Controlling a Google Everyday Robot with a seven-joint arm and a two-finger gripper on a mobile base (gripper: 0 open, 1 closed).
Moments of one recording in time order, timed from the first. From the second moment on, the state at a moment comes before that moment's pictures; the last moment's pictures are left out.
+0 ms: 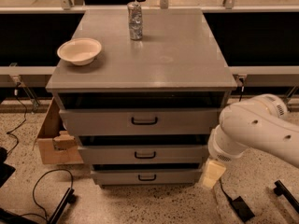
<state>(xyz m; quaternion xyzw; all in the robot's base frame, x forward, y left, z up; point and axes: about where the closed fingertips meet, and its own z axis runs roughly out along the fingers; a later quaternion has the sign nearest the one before) 0.465 -0.199 0.659 -0.57 0.81 -0.04 0.11</state>
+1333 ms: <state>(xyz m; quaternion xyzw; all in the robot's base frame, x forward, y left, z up) 0.473 -0.198 0.531 -0.57 0.81 -0.01 0.09</state>
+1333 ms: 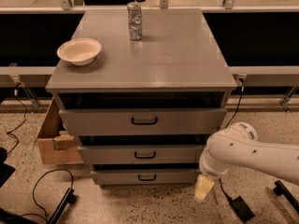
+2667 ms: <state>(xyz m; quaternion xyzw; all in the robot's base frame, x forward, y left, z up) 0.521 -0.164 0.325 -0.65 0.76 0.02 0.07</state>
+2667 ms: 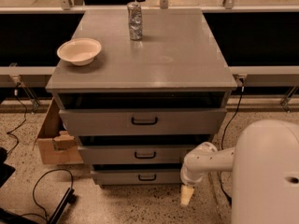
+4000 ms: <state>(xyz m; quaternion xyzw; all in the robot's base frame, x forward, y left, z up) 0.550 -0.157 0.243 -0.67 0.73 0.02 0.09</state>
